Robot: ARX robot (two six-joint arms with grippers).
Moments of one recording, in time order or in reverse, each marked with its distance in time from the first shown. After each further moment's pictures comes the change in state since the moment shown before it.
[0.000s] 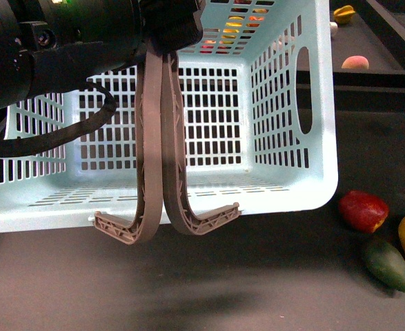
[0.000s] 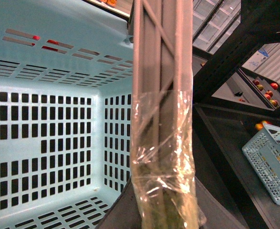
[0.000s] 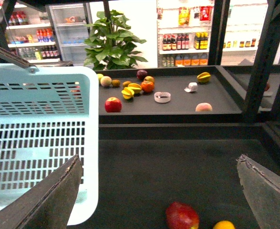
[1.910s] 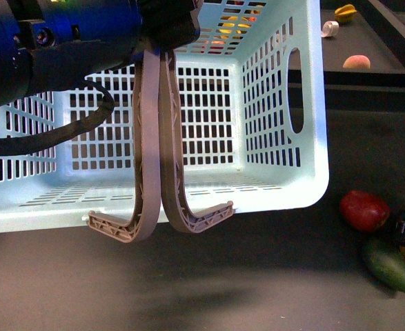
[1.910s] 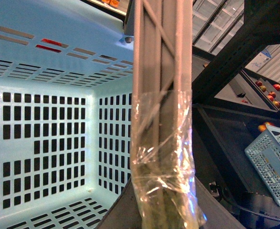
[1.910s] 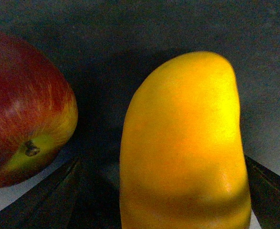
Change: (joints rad) left arm -0.002 0.000 0.001 0.000 -0.002 0.001; right arm -0.324 2.665 1.111 0.582 -0.087 -0.094
